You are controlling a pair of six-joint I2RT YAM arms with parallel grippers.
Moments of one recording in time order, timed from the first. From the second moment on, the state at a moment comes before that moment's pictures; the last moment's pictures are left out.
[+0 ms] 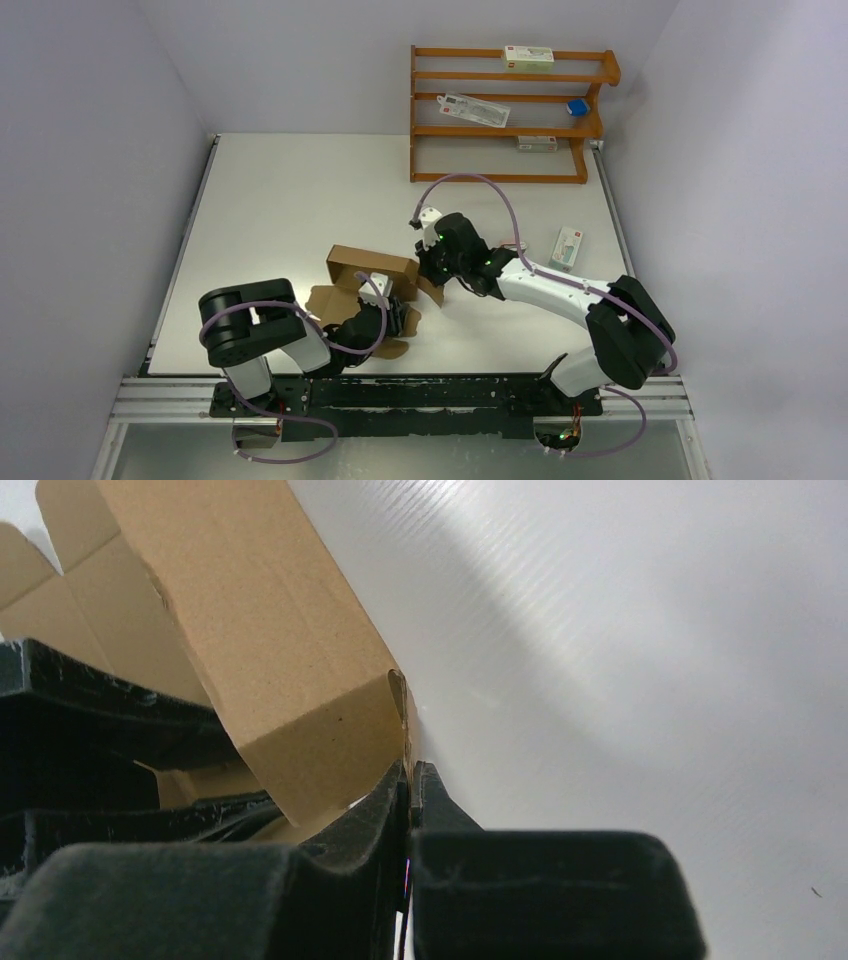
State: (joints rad) left arm -1.19 1.73 0.26 1.10 -0.63 -0.55; right arm 0.77 1.45 0.83 -0.09 -0.10 0.07
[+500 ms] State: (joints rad) left arm -1.21 1.78 0.29 1.14 -0.64 -0.54; right arm 0.78 1.45 0.82 -0.02 -0.06 0.15
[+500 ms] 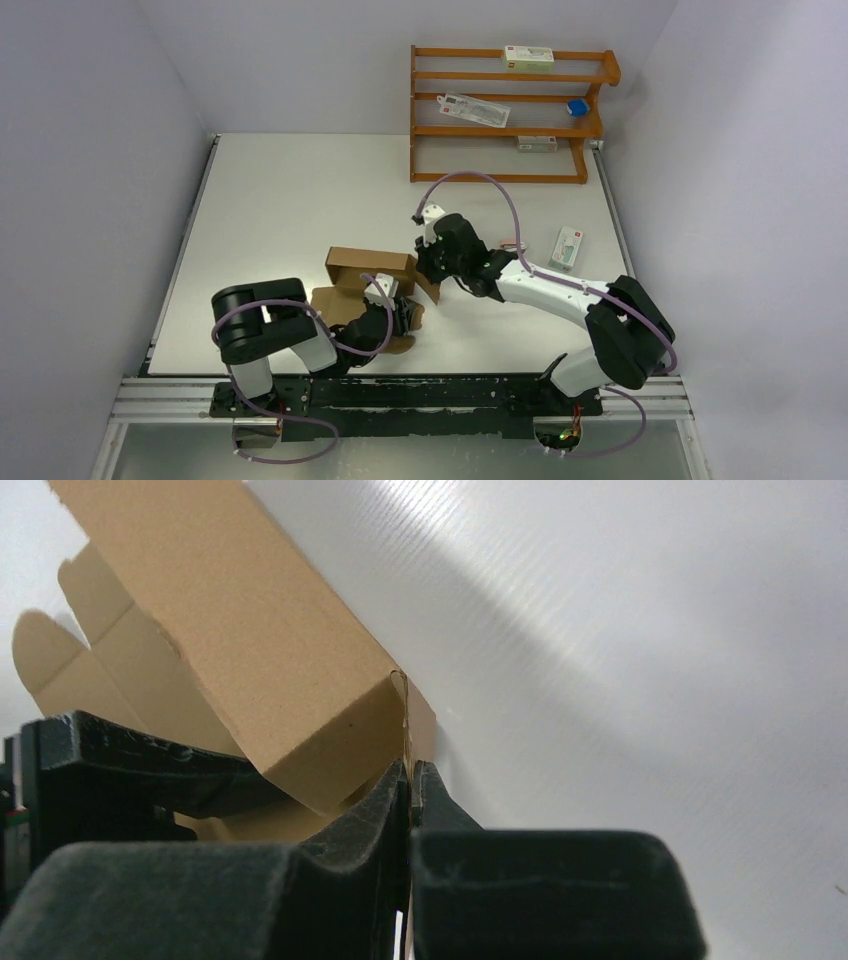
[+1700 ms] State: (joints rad) left arm -1.21 1.86 0.17 1.43 -0.61 -0.54; right arm 0.96 1.46 0.71 0.17 0.28 0.48
